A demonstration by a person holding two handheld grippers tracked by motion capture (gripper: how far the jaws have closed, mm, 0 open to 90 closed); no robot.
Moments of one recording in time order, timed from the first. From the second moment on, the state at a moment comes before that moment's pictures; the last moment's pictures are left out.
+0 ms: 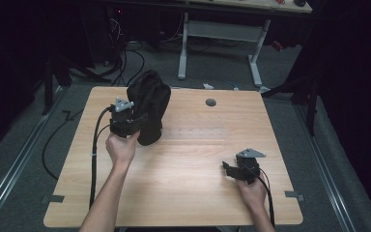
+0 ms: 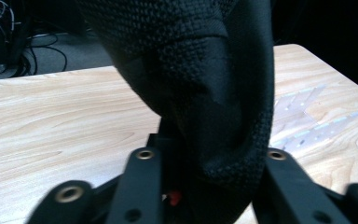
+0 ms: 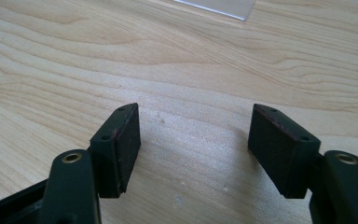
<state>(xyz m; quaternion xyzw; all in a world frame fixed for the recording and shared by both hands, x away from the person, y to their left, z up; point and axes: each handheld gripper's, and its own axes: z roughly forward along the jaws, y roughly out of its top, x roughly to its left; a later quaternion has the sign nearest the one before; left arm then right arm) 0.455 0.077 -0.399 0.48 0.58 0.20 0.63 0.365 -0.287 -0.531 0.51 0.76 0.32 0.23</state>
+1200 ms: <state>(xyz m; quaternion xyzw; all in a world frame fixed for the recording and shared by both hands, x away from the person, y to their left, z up) 0.409 0.119 -0.404 0.49 0.57 0.14 0.64 0.365 -0.287 -0.531 0.51 0.76 0.32 0.23</state>
